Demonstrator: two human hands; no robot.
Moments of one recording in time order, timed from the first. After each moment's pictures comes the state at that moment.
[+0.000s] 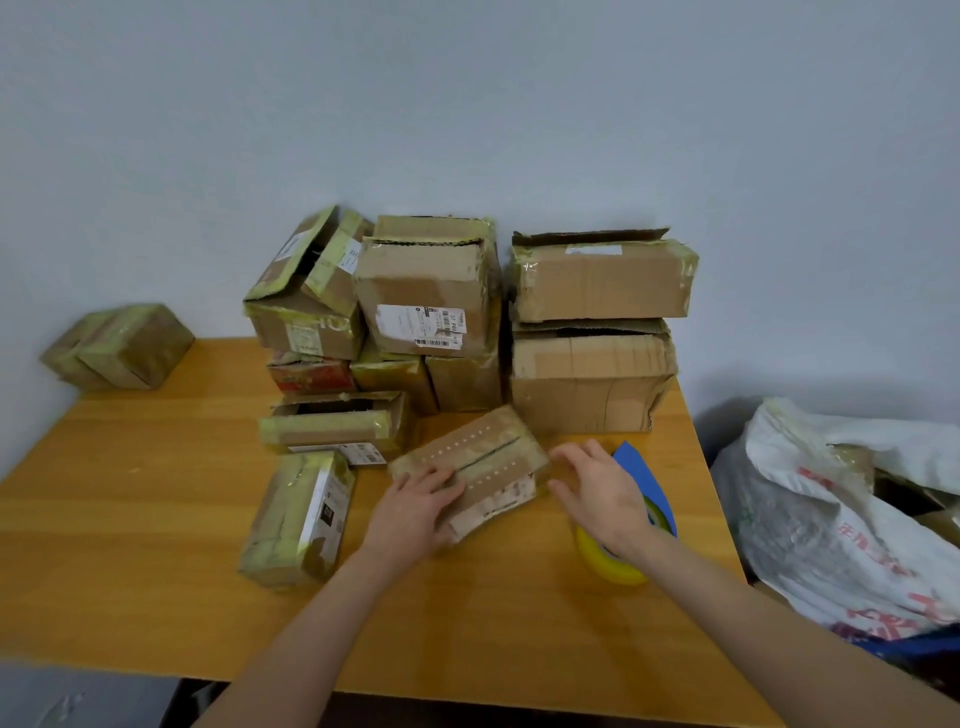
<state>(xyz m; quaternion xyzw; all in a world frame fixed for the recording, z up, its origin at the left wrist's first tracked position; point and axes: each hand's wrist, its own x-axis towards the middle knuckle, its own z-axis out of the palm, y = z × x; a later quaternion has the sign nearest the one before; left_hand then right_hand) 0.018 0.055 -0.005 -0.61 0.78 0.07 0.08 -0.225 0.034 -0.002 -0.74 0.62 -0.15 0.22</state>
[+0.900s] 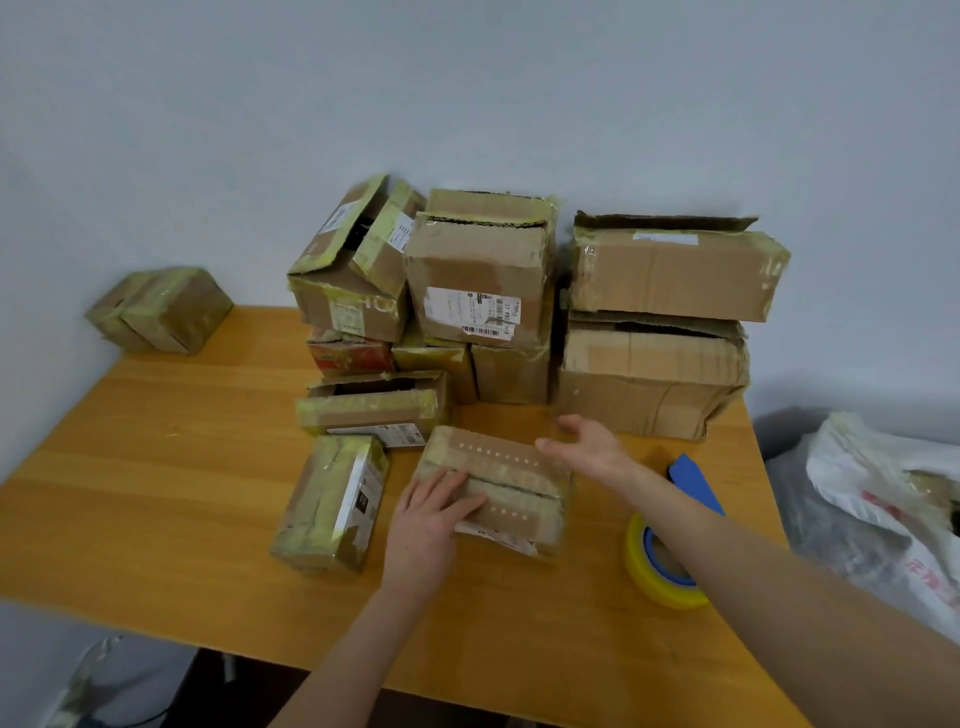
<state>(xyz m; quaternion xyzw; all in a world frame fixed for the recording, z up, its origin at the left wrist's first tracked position) 0.047 0.078 -0.044 -0.63 0.76 -0.02 -0.17 -0.167 -0.044 -0.006 -0.61 0.63 -0.11 0.47</state>
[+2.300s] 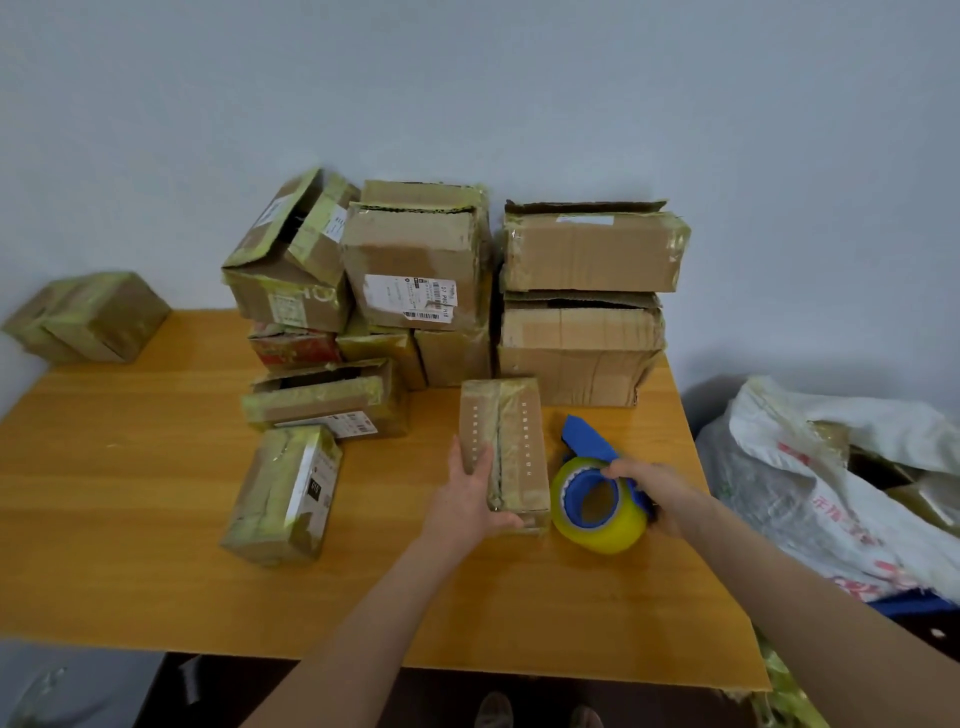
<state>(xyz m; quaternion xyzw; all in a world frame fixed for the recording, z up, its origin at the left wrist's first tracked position) -0.048 0.062 -0.023 -0.68 0.68 0.27 0.02 -0.292 0.032 -0.029 -0.24 0.70 -0.23 0.63</state>
